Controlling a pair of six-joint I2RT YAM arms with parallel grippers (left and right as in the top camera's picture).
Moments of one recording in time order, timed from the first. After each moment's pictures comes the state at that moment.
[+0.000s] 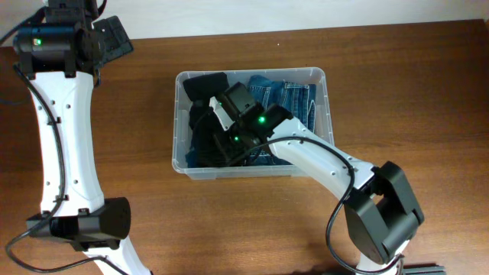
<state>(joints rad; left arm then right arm) -0.02 1.99 2.47 -1.39 -0.30 -0.37 0.65 1.91 1.47 -0.63 -0.20 0.13</state>
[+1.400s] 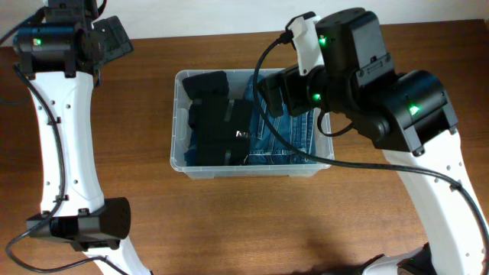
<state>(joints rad) -0.02 1.99 2.47 -1.39 -0.30 -0.37 0.48 1.59 2.11 -1.25 -0.05 0.10</state>
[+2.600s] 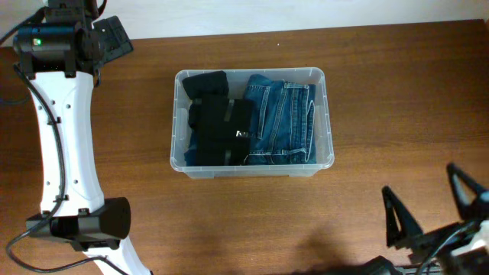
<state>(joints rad) -0.02 1.99 2.47 -1.39 -0.30 -0.37 0.39 0.38 1.22 -0.93 0.15 0.08</state>
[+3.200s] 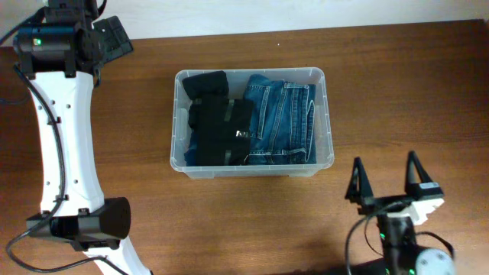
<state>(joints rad) -0.02 1.99 2.47 -1.39 -0.30 -0.37 0.18 0.02 0.29 -0.07 0.14 0.11</state>
